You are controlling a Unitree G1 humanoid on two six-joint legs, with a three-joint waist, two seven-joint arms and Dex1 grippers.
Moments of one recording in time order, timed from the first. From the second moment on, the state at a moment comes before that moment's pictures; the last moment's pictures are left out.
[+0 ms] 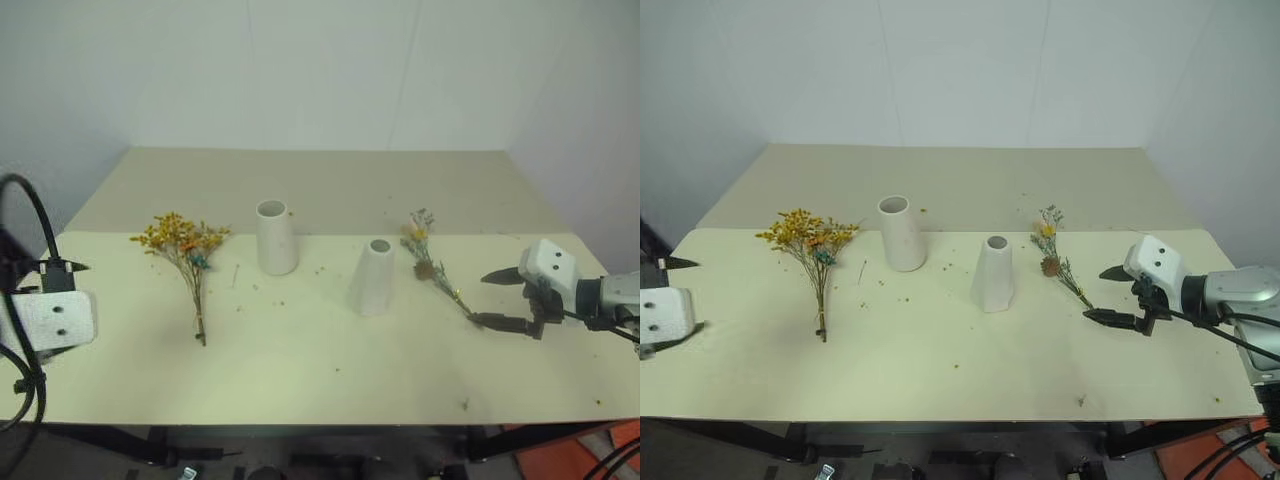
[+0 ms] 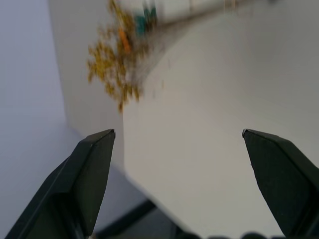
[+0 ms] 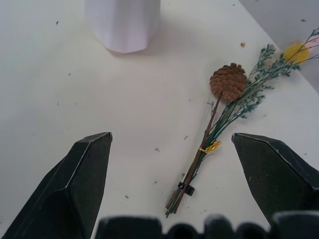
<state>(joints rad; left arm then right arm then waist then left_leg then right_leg) 0.22 1.05 0.77 -0.53 0.04 0.17 -1.21 -0.41 -1.04 -0.09 0.08 0.28 0.31 1.20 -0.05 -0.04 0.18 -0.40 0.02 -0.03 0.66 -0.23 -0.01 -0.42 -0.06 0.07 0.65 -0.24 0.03</state>
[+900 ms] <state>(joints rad) 0.00 1.08 0.49 -0.50 -0.23 0.31 -1.16 -0.59 -0.95 0.07 0.13 0.18 0.56 1.05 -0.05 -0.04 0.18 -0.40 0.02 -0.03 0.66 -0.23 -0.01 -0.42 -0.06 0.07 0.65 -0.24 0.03</state>
